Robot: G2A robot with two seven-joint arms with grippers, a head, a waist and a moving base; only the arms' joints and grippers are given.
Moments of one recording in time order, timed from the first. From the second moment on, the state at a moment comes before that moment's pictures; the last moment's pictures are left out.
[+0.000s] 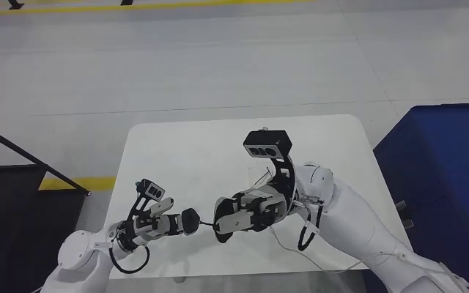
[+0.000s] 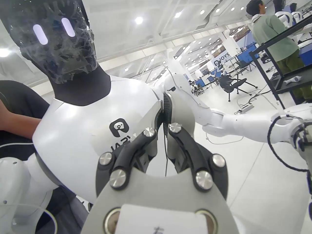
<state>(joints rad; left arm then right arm) 1.56 -1.05 -1.51 -1.83 -0.80 -0.05 -1.14 -0.81 -1.13 0.78 -1.75 0.94 -0.70 1.12</state>
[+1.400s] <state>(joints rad) 1.56 -1.05 -1.51 -1.83 -0.80 -0.05 -1.14 -0.87 -1.05 1.14 -2.24 0.69 -0.80 0.91</state>
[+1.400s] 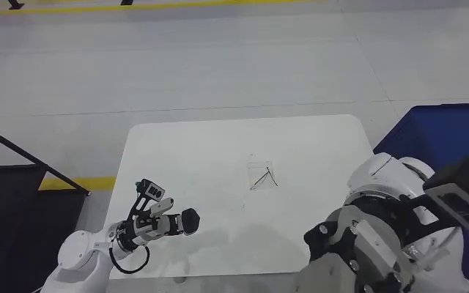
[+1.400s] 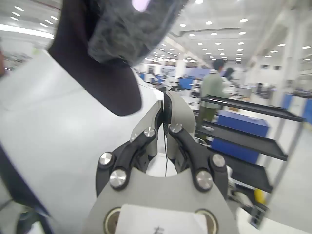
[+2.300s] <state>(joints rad) 1.56 -1.05 -1.51 -1.83 -0.80 -0.05 -1.14 -1.02 -1.10 1.03 -2.18 0.89 -0.69 0.88</state>
